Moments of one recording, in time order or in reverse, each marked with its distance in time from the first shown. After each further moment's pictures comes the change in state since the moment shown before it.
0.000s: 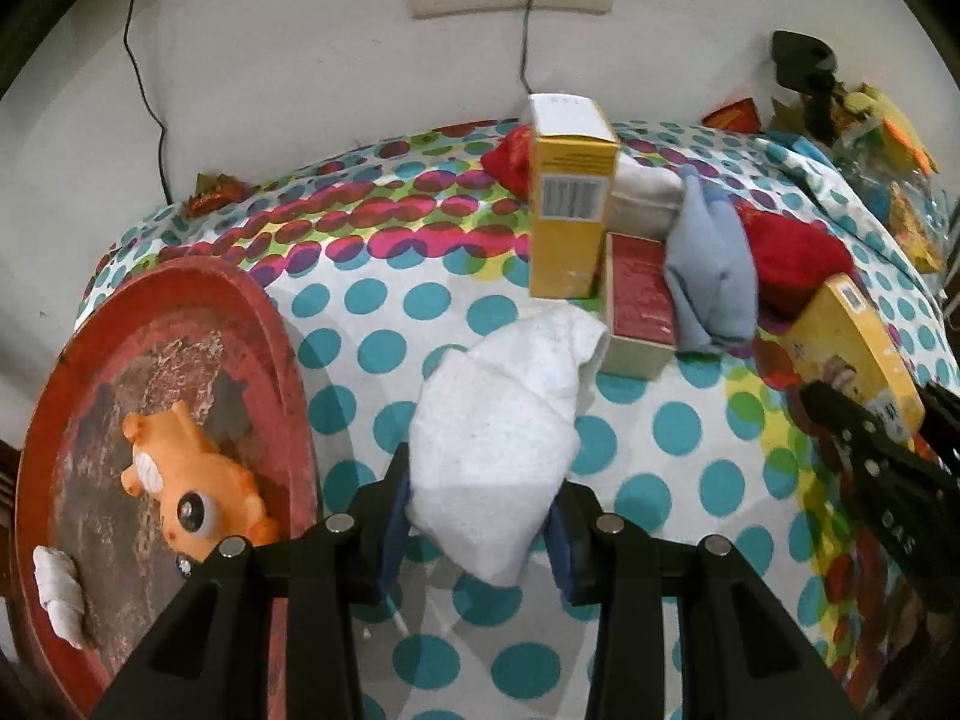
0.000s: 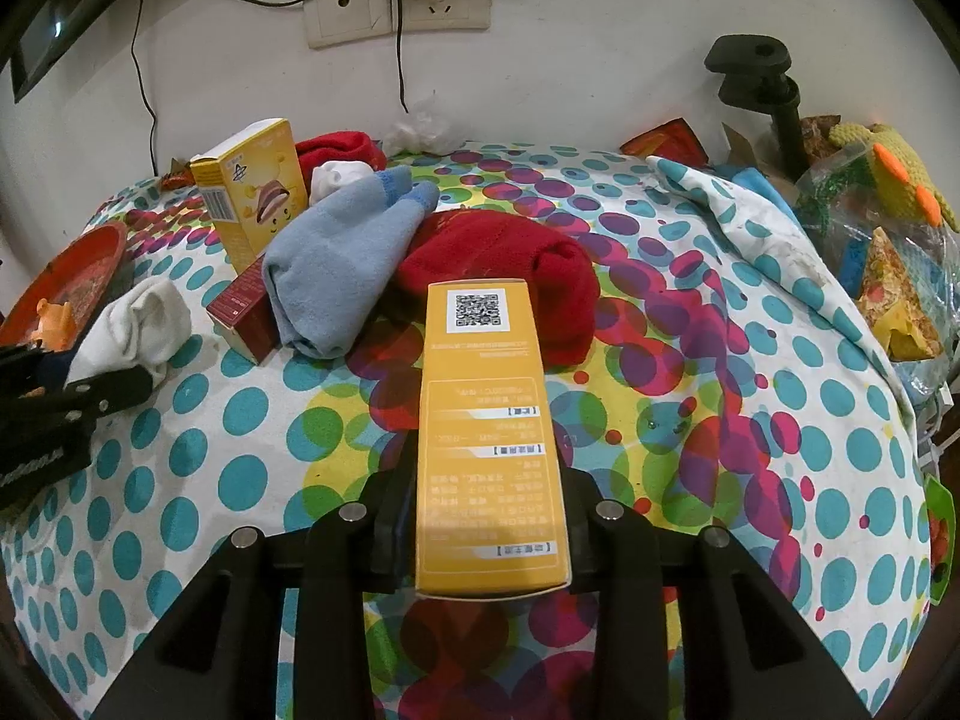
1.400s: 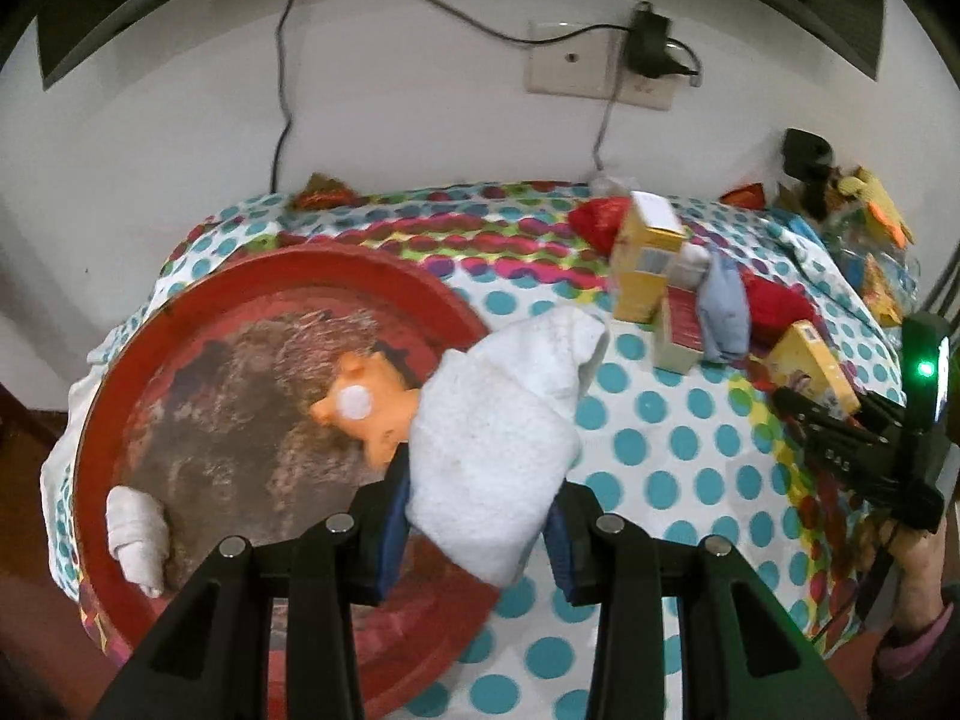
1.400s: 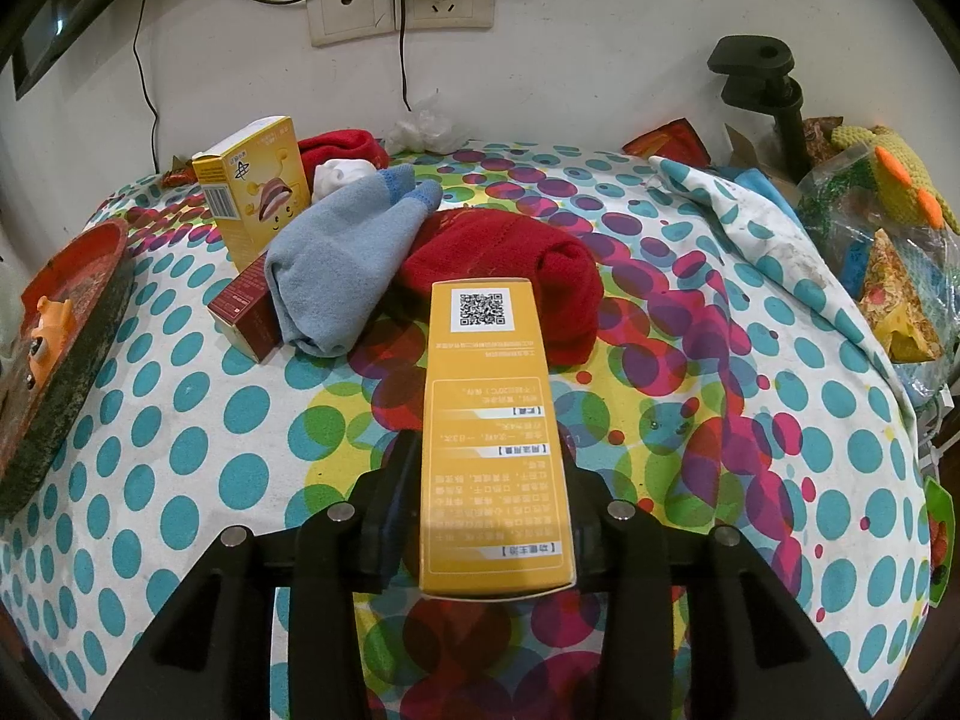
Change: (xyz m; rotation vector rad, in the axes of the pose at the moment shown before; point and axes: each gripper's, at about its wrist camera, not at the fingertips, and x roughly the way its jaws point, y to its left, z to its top) left arm -0.081 0.090 -0.033 -0.132 -0.081 -0.024; right arm 0.001 0.002 0.000 -0.003 0.000 -0.004
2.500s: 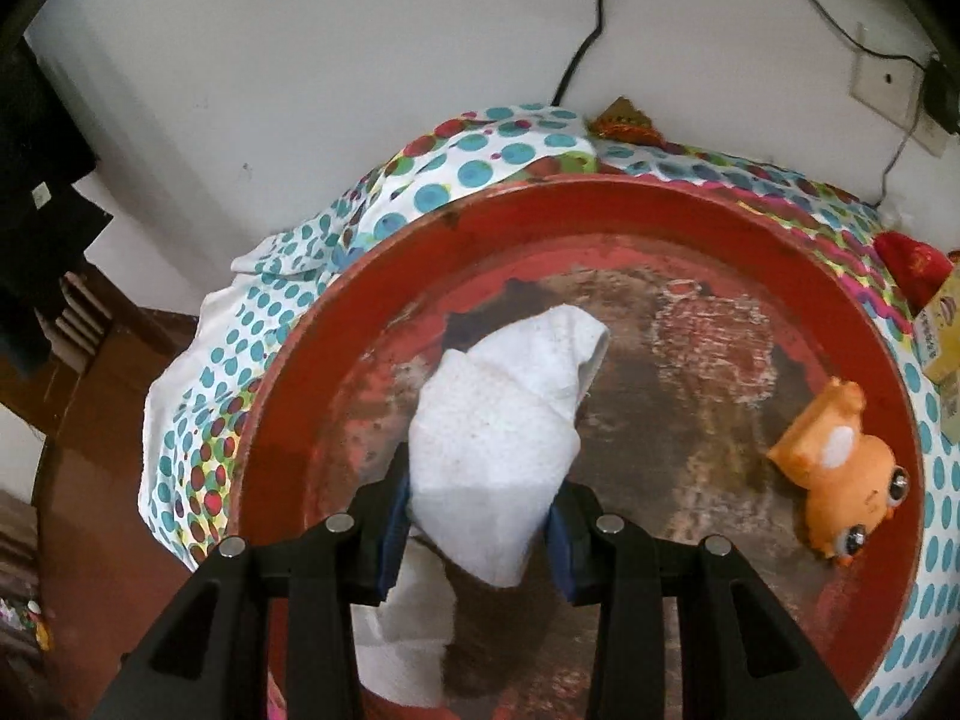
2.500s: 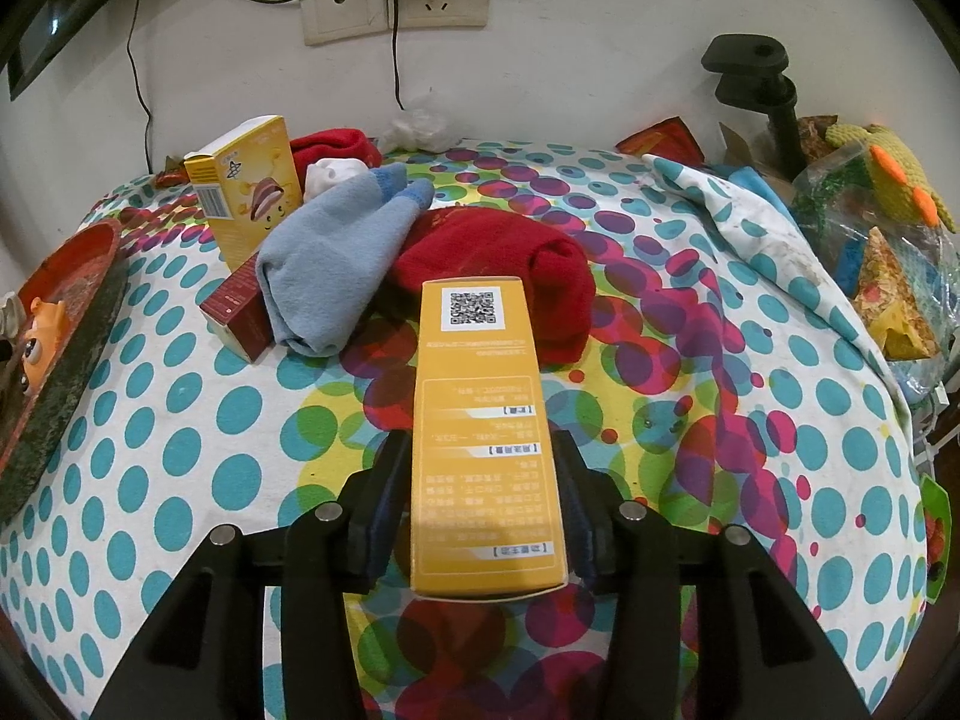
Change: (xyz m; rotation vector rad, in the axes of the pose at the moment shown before) left arm 0.052 0.171 -0.003 -0.198 0.123 0.341; right arm 0.000 -0.001 0.000 -0.001 0.002 -0.007
